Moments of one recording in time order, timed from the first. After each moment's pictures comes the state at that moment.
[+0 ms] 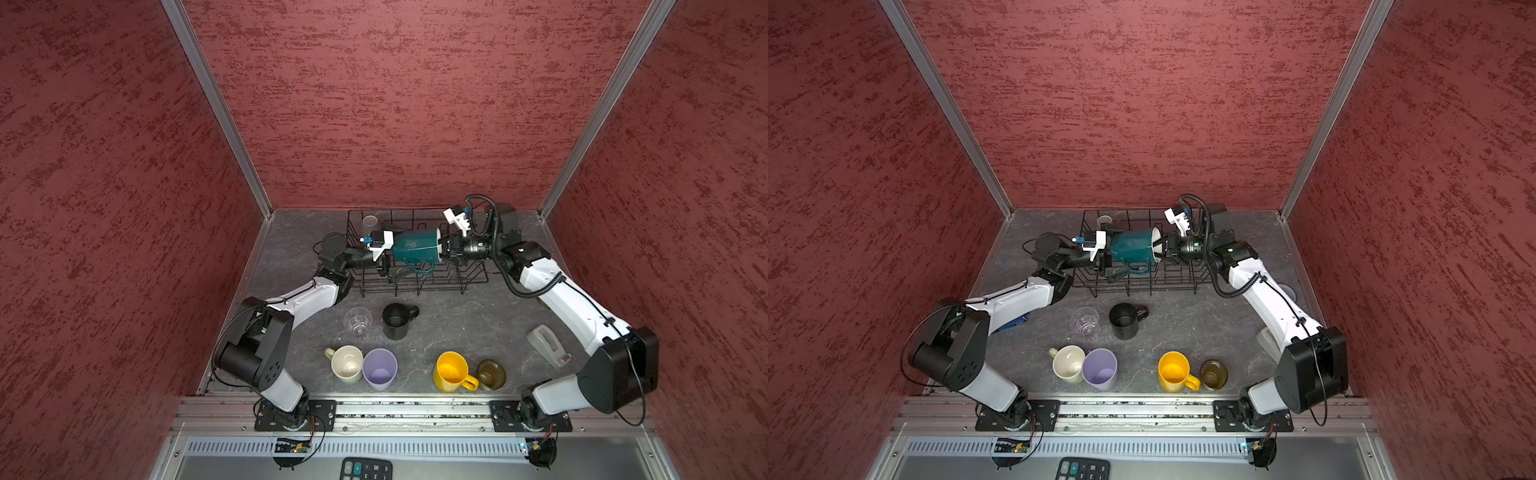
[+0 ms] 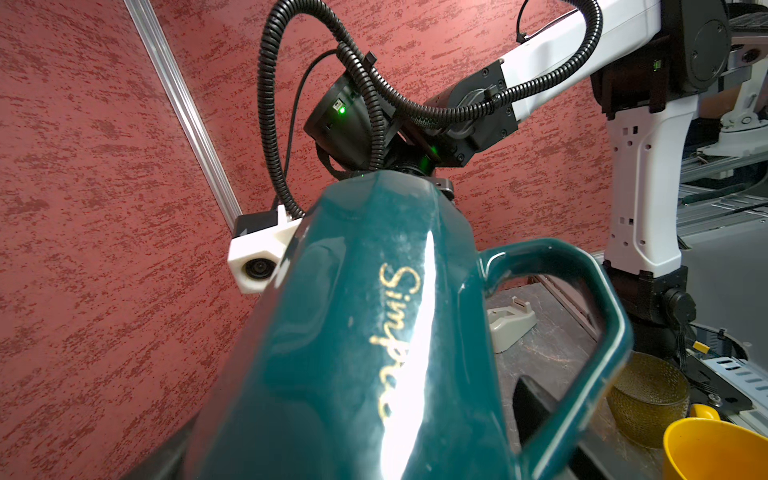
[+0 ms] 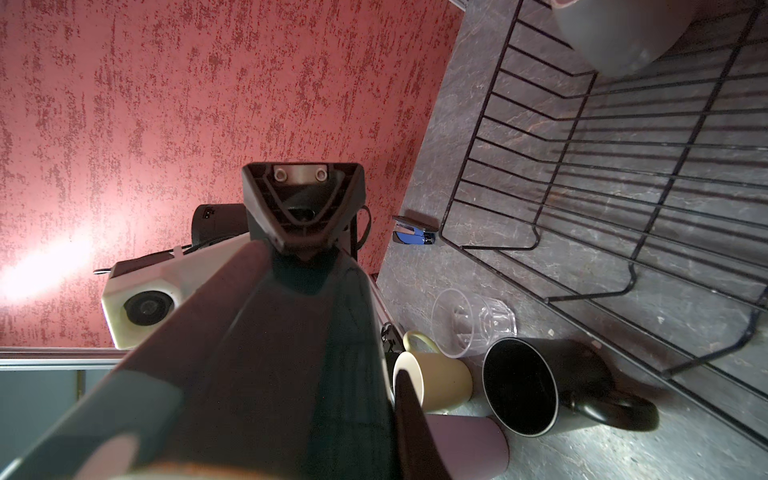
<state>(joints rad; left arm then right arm) -0.42 1.59 0.93 1.03 1.08 0.00 0.36 1.46 1.30 -0.32 -0.99 0.75</state>
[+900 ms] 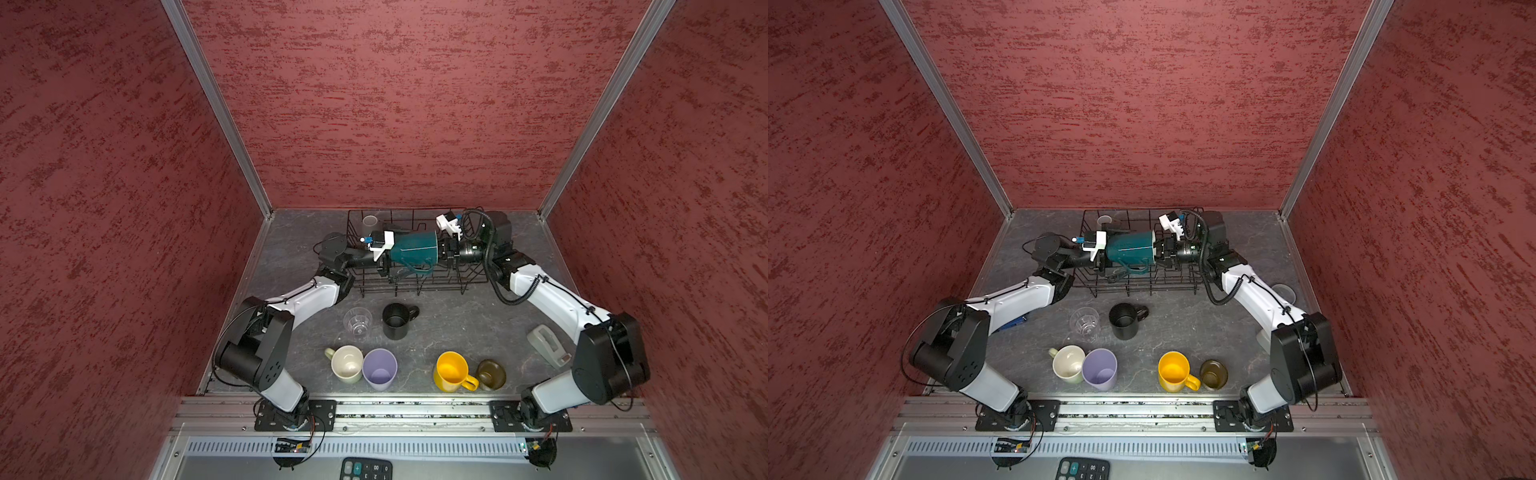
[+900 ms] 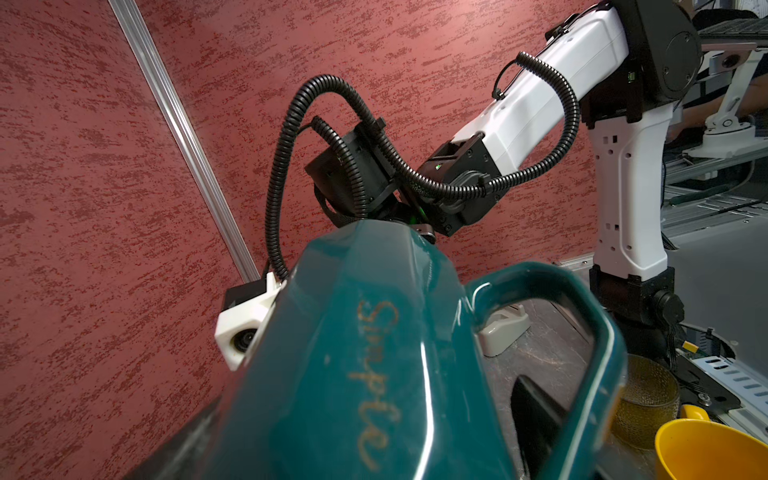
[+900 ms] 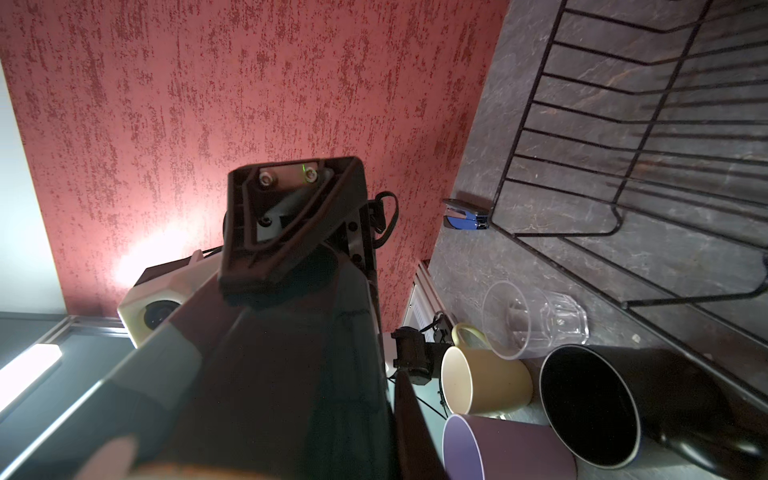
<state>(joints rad) -0.42 1.59 0.93 1.04 1.10 -0.01 0.36 1.52 1.13 0.14 -1.14 1.10</state>
